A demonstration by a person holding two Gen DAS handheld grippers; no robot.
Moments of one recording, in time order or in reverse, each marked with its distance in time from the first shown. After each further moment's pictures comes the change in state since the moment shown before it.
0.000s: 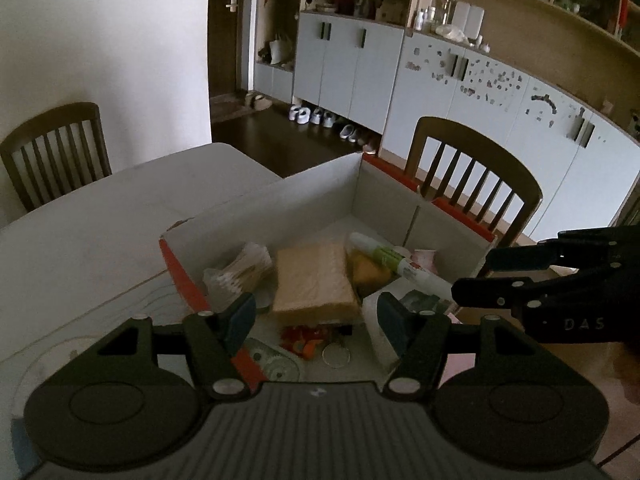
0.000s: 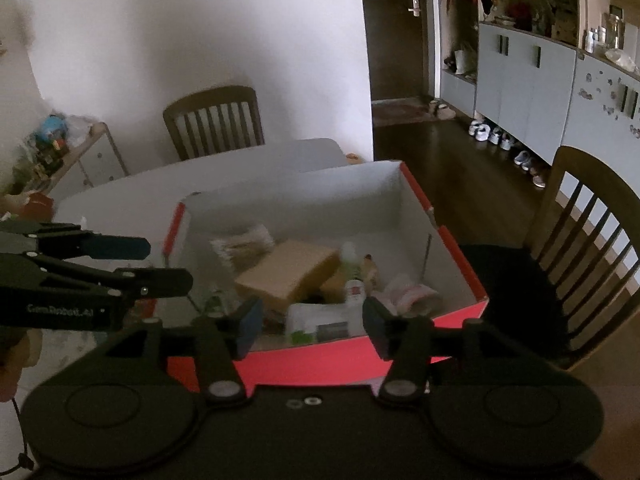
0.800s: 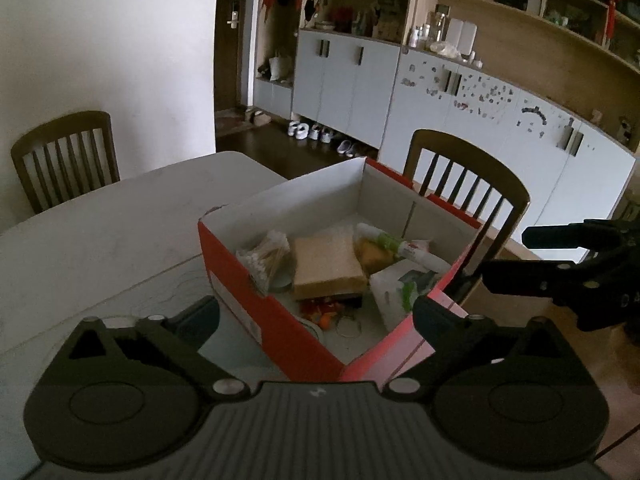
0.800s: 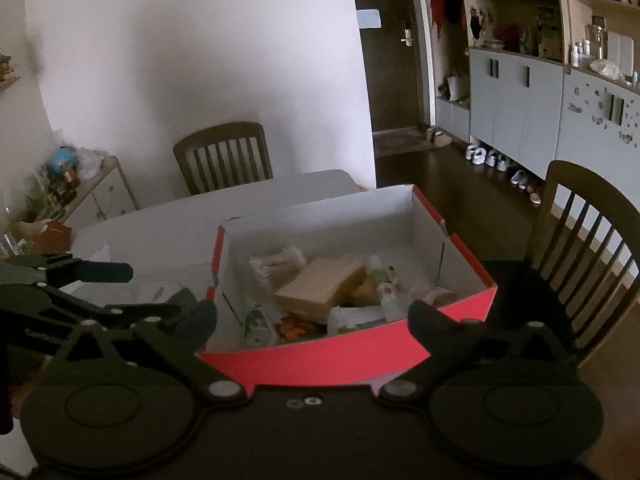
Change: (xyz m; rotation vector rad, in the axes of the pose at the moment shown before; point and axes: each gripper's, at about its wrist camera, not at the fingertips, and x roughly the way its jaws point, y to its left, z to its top) left arm -0.048 0.018 -0.032 0.002 -0.056 -0.020; right arm -0.040 0.034 -0.021 0.044 -0.107 0.004
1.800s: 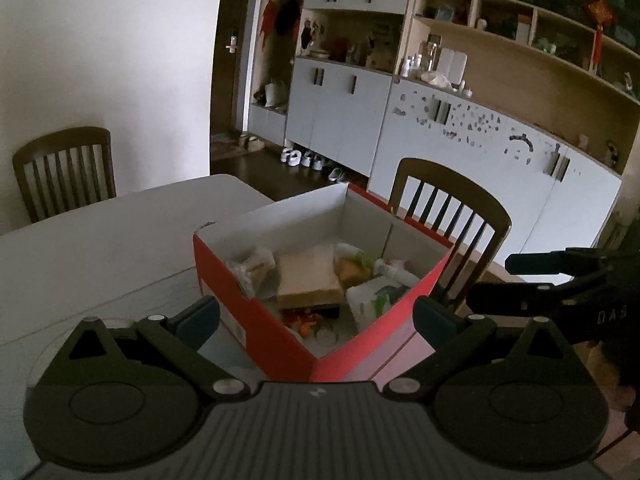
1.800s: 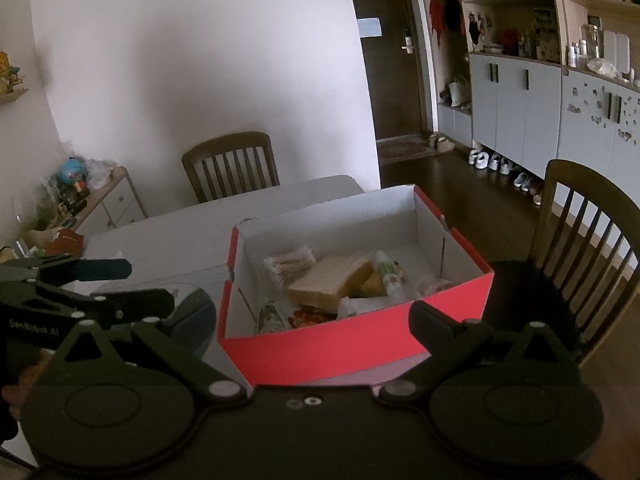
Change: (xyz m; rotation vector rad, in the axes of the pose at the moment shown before) left arm -0.033 -0.014 -0.012 -0.019 -0.085 -0.020; right arm -0.019 0.007 -0.014 0.018 -0.028 0.010
